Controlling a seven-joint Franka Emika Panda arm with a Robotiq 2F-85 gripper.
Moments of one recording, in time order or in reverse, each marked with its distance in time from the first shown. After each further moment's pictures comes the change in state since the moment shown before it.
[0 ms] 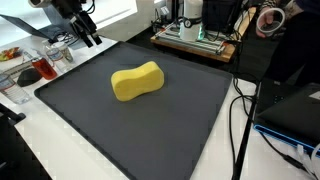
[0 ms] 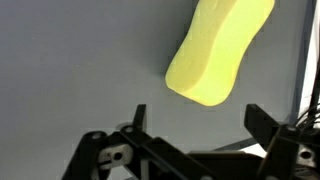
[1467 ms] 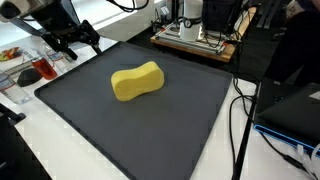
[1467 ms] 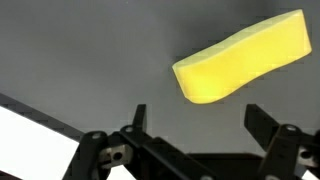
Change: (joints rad) arm 0.119 0.322 0.132 0.591 -0.418 -0.284 -0.251
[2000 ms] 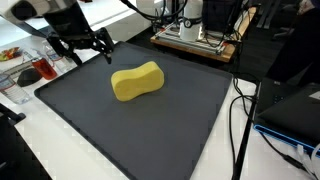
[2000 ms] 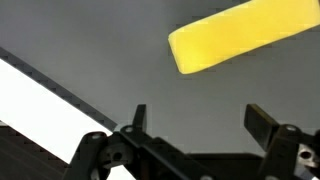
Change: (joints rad) arm 0.138 -0.077 -0.006 -0.135 -0.108 0.151 0.110
